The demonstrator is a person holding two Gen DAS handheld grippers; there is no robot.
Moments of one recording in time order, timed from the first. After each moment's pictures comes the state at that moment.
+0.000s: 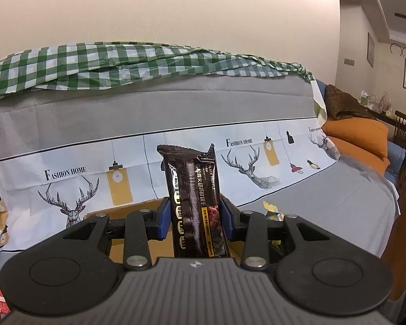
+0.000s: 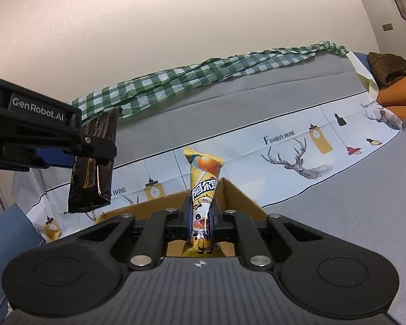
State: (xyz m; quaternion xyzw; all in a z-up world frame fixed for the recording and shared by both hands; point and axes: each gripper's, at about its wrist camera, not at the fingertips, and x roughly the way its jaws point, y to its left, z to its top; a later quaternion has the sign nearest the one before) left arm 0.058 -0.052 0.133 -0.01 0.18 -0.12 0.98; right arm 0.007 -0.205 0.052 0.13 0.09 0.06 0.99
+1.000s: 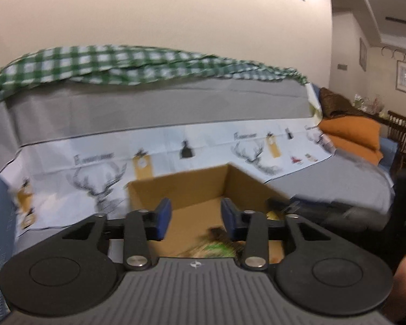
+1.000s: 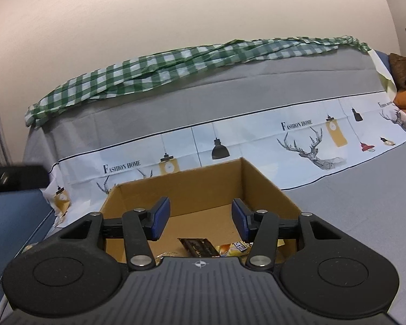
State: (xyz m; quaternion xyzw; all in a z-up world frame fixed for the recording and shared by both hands) left arm -0.036 0.044 0.080 -0.01 0.16 -0.12 0.98; right arm 0.002 -0.187 0.053 0.08 0.14 0.10 0.98
